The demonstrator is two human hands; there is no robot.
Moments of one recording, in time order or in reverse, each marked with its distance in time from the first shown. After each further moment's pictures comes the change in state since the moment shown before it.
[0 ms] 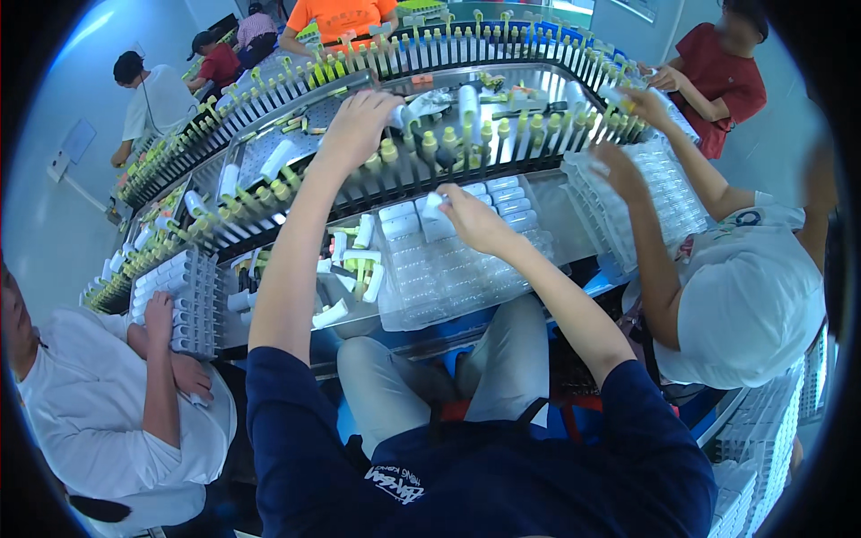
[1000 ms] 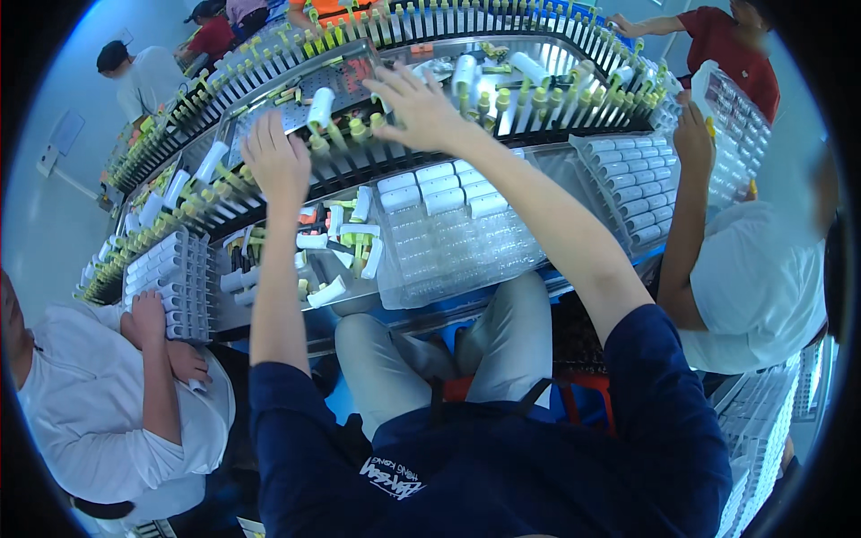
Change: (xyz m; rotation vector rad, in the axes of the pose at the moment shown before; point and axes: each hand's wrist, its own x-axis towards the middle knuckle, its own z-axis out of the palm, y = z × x) left_hand -0.117 -0.021 0.007 0.634 0.509 -0.377; right_hand 0.142 -0.008 0.006 -0.542 0.203 -0.370
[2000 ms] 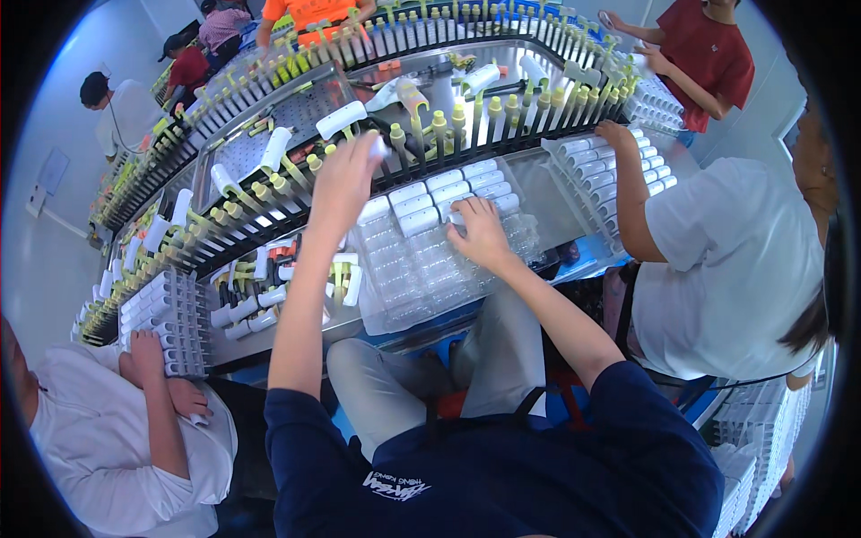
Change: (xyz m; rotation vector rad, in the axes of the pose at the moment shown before) left_hand 0.025 0.133 -0.003 -0.742 -0.566 0.035; right_hand -0.230 0.010 0.003 0.211 -0.088 0.488
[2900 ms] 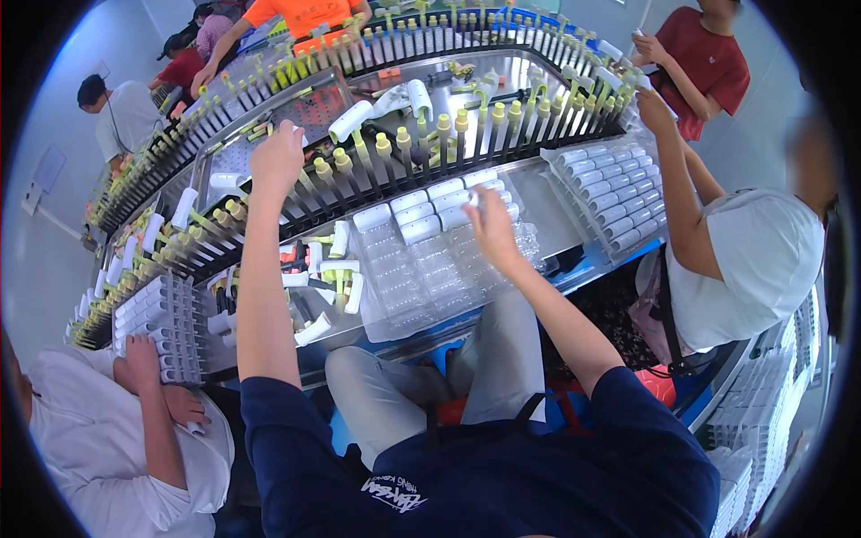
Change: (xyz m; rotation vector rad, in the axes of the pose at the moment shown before) left_hand 0.034 -0.127 -0.044 0.372 -0.209 -0.437; right_hand 0.021 -0.004 -0.017 0.163 0.321 0.034
